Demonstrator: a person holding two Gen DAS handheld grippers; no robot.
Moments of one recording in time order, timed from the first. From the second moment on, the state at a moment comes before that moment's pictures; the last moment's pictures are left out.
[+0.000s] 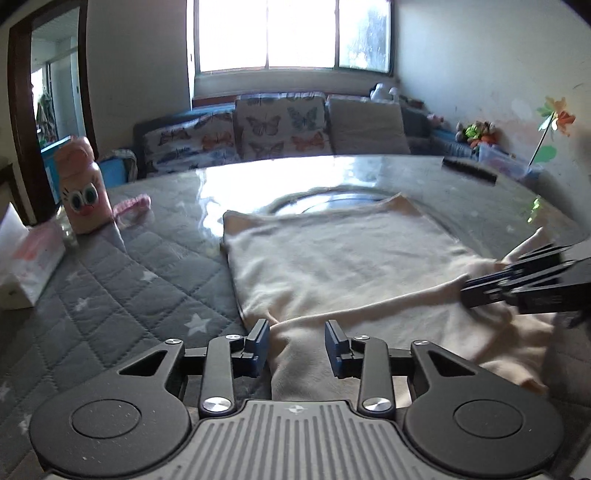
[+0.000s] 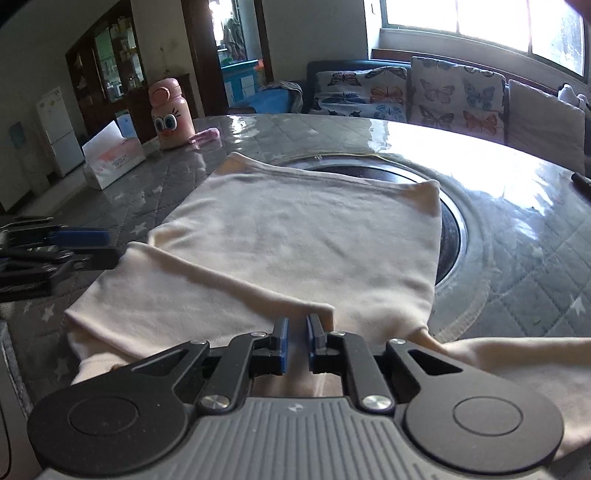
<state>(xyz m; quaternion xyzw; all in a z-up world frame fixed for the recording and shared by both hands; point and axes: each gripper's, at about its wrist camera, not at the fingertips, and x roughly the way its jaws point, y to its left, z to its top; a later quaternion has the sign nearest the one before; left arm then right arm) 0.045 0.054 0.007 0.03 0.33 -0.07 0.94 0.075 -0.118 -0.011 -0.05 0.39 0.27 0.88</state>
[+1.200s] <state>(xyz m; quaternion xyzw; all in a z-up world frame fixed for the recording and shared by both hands) 0.028 0.021 0.016 0.06 0.31 -0.05 0.95 0.062 -0.354 -0.026 0.08 0.34 -0.06 0.93</state>
